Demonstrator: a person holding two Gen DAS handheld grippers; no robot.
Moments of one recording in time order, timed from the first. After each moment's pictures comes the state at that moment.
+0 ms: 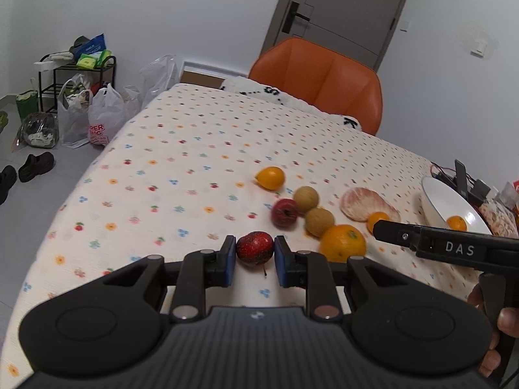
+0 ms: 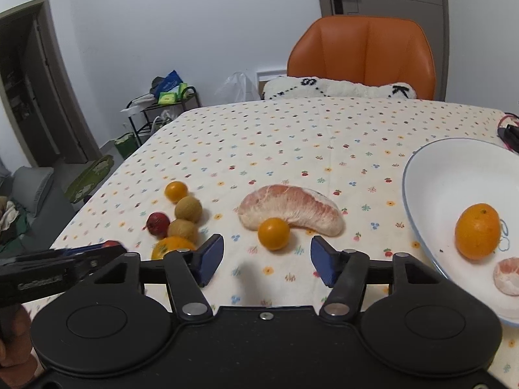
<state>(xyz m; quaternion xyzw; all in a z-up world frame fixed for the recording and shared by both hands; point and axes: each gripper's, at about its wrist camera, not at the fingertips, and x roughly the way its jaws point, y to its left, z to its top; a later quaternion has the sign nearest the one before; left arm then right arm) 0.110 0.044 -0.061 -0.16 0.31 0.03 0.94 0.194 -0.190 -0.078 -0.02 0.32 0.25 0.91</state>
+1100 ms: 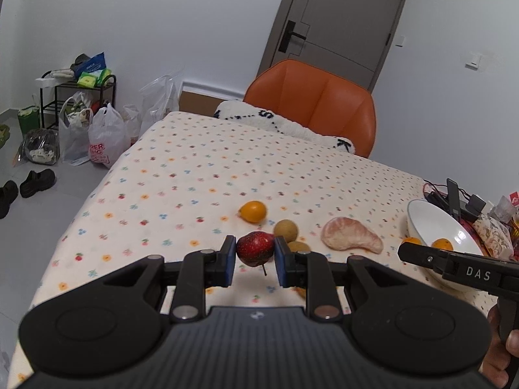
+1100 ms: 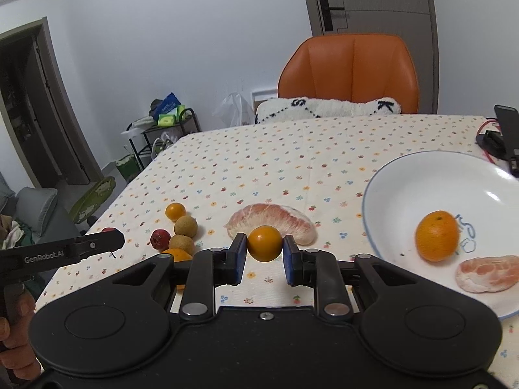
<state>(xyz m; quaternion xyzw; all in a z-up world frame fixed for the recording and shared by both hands) 0.109 0.027 -0.030 -0.15 0.28 0.03 0.95 0.174 -0.228 -0.055 0.01 0.29 0.25 0.93</state>
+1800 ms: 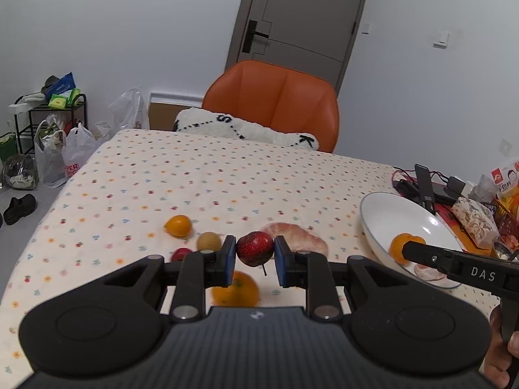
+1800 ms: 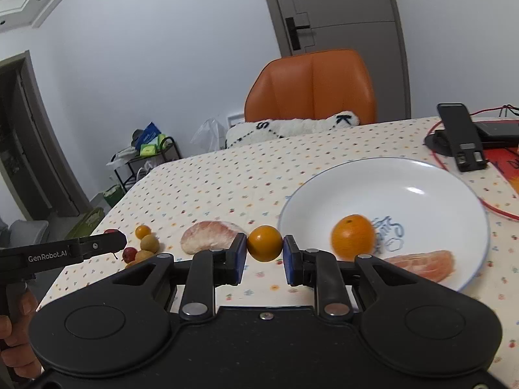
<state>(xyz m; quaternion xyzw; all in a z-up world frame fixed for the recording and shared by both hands) 0.128 -0.039 -0.012 -0.11 0.28 -0.01 0.95 0.169 -0.297 -0.050 0.06 0.26 0.21 0.94</state>
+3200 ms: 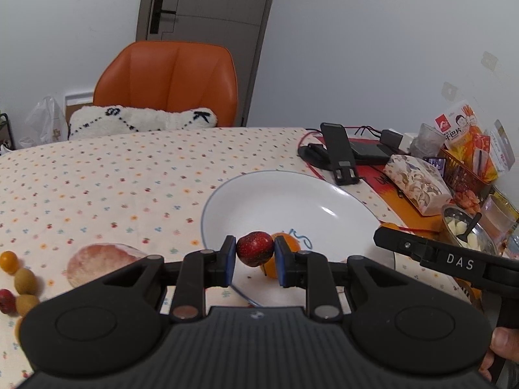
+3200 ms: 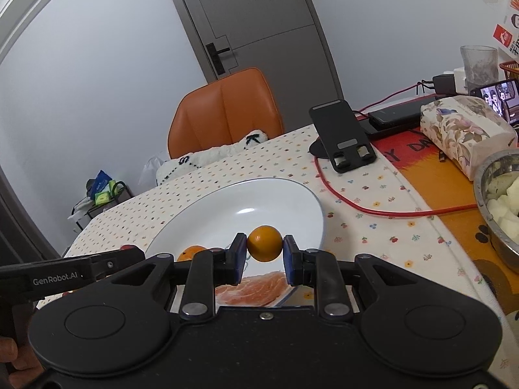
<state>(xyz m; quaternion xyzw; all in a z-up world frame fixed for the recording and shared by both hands) 0.201 -0.186 -0.016 -0.05 0.32 -0.13 0.94 0.189 -0.424 -0.062 0.14 0.25 0.12 0.95</state>
